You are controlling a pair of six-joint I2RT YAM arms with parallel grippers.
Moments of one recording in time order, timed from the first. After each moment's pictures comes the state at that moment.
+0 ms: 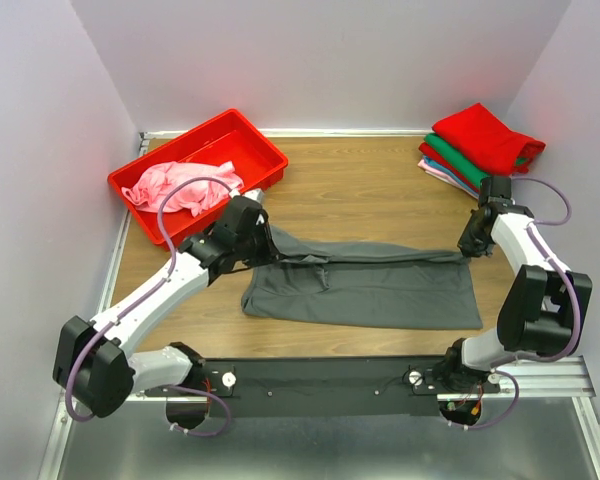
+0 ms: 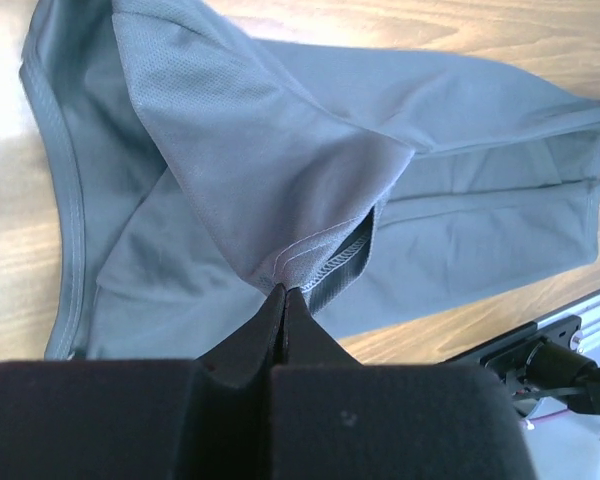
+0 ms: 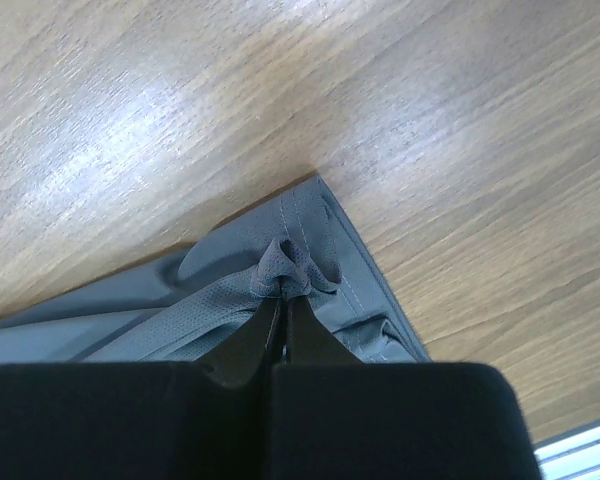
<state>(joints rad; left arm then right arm) -0.58 1.19 0.91 -0.51 0.07 -0.71 -0.19 1.49 1.00 -0.69 0.17 0.32</state>
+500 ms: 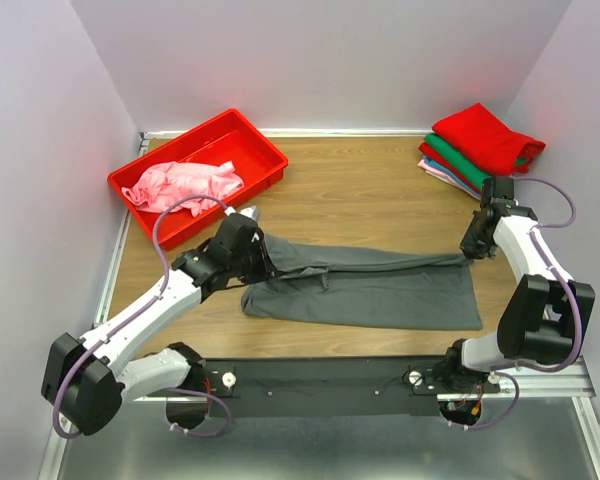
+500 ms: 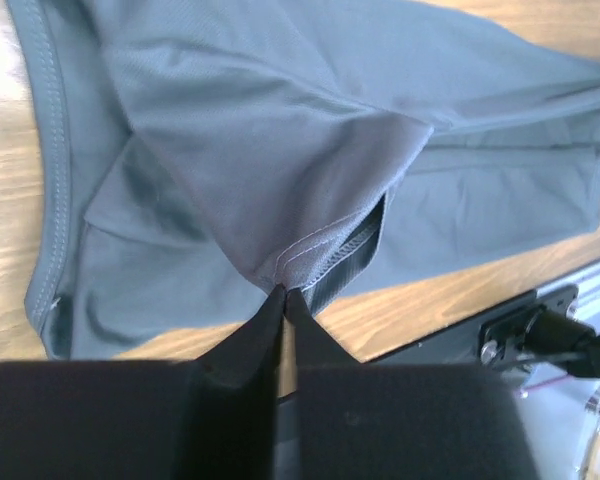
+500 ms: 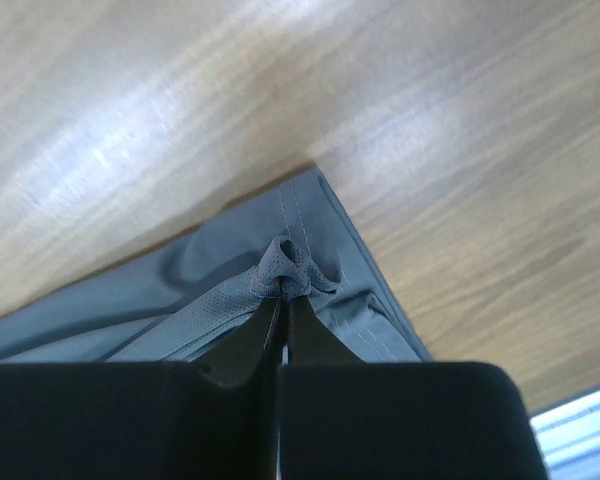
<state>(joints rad) -0.61 1.08 0.78 -0.52 0.10 -0.77 -0.19 1.44 1.00 -0.73 0.18 0.32</state>
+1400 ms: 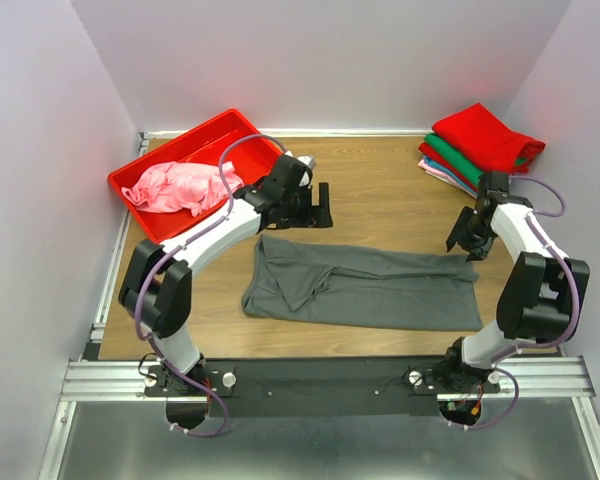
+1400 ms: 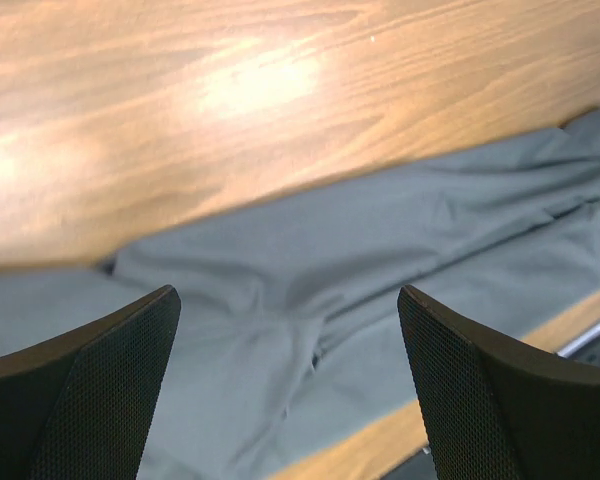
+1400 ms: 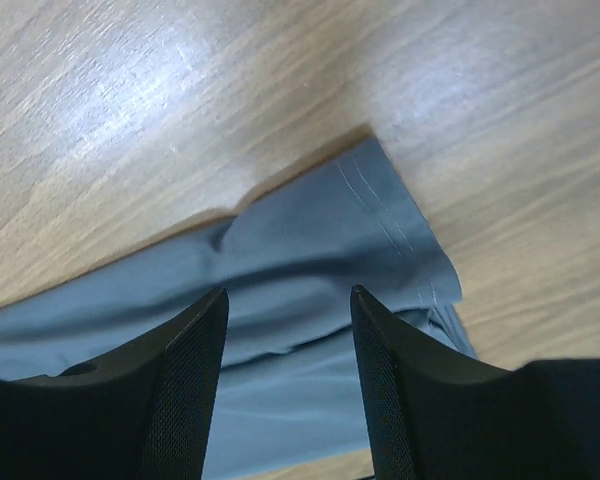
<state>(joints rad) -0.62 1.67 1.34 -0.46 0.14 -0.52 -0.19 1.56 1.09 -0.79 0.07 0.34</state>
